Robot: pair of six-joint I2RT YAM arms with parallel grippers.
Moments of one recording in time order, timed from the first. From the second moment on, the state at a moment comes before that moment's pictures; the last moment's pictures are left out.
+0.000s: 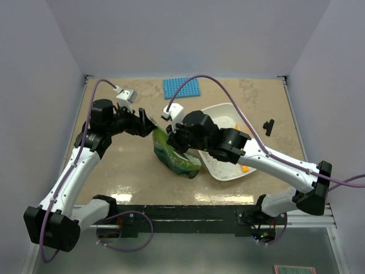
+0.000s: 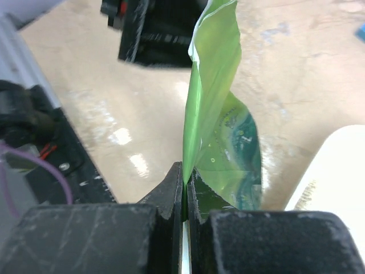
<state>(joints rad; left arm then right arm) -0.22 1.05 0.94 -0.33 0.55 -0.18 1.06 1.38 1.40 -0.50 0.05 0.14</state>
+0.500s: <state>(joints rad) -0.21 0.85 1.02 -0.50 0.15 -0.18 1.19 1.42 1.43 -0.51 0.49 0.19</state>
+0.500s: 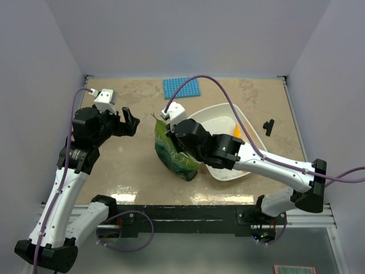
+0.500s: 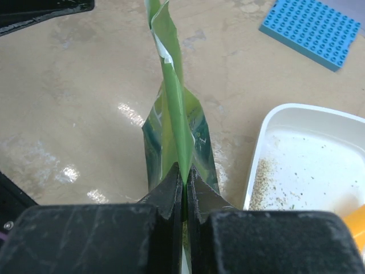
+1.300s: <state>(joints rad) -0.21 0.87 1.03 -0.56 0.05 -0.15 1.19 1.51 1.54 -0.54 0.60 0.14</state>
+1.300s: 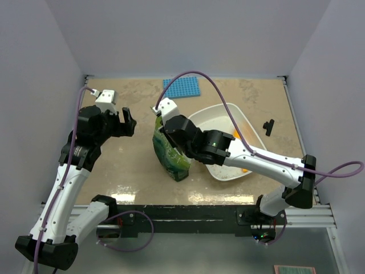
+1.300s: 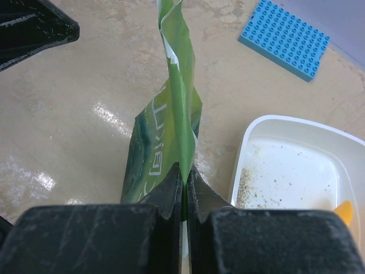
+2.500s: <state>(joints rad) -0.21 0.84 1.03 -0.56 0.06 -0.14 1.04 1.55 1.62 -0.55 0.15 -0.06</state>
